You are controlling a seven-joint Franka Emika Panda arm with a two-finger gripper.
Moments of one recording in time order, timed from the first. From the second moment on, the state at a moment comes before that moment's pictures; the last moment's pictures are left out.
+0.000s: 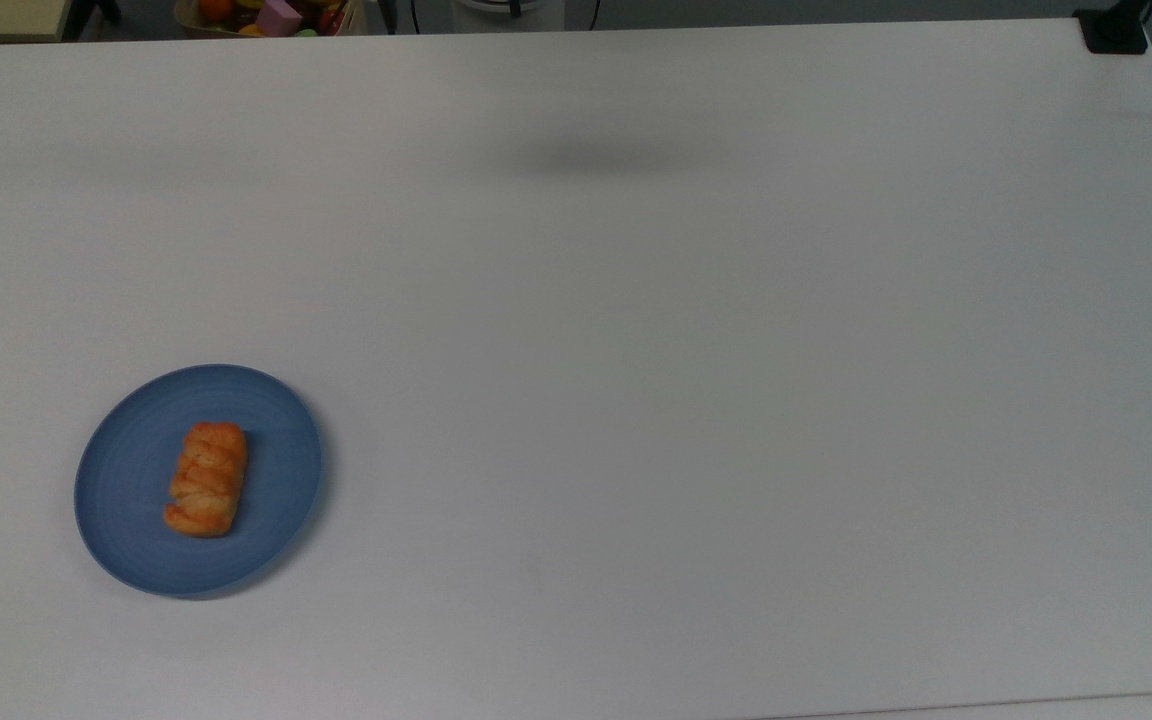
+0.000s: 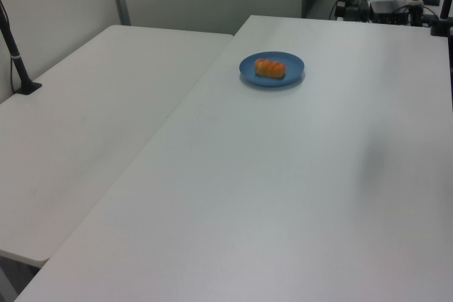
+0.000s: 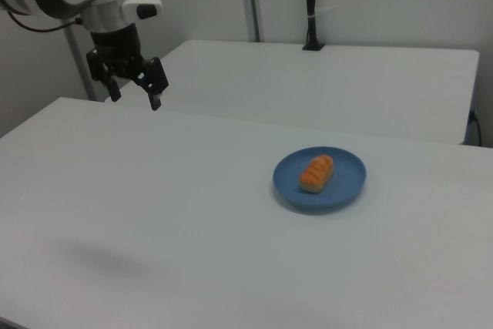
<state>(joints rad) 0.02 -0.04 0.02 -1.65 0.09 1.70 -0.09</state>
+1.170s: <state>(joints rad) 0.02 -0.04 0.02 -1.65 0.09 1.70 -0.10</state>
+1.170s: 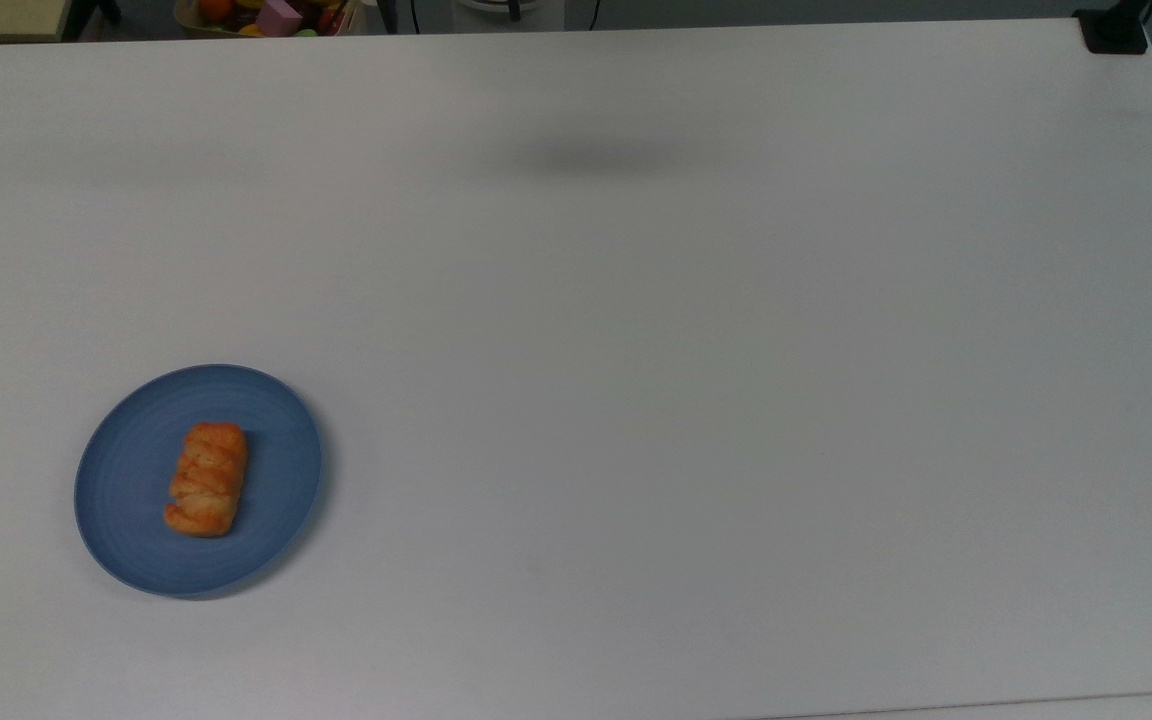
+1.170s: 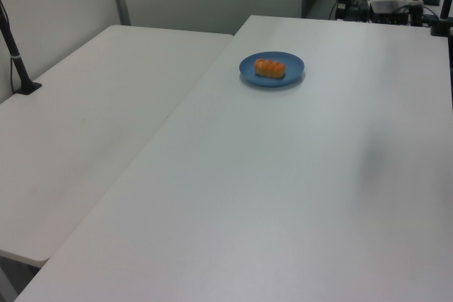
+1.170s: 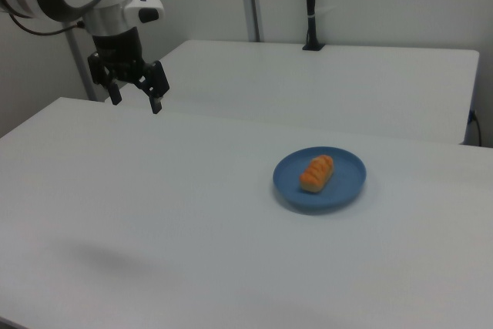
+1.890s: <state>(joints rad) 0.02 0.19 -0.06 -1.43 0.03 1.69 -0.20</state>
